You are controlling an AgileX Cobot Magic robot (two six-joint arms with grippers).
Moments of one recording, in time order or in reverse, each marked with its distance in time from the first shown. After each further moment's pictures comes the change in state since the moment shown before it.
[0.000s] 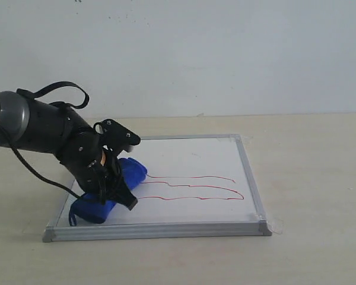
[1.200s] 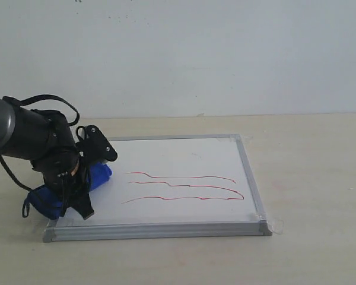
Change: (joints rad) left arm 0.050 0.002 0.070 0.430 0.096 -0.104; right arm 0.000 0.000 0.000 0.000 0.000 0.000
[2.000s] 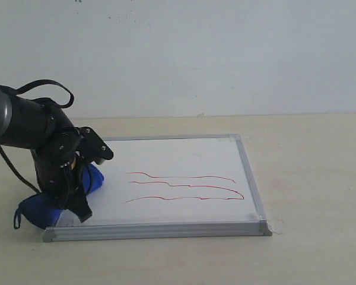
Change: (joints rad) left arm 0.005 -0.015 -0.050 -0.271 0.135 0.222; right arm 0.000 0.000 0.000 0.000 0.000 0.000
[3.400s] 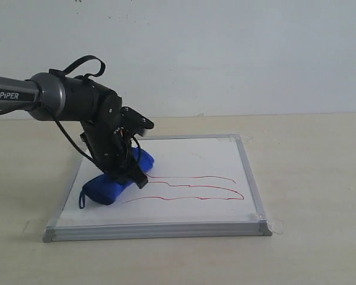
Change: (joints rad) left arm -0.047 0.206 -0.415 -0.385 0.091 0.188; right arm 0.000 0.000 0.000 0.000 0.000 0.000
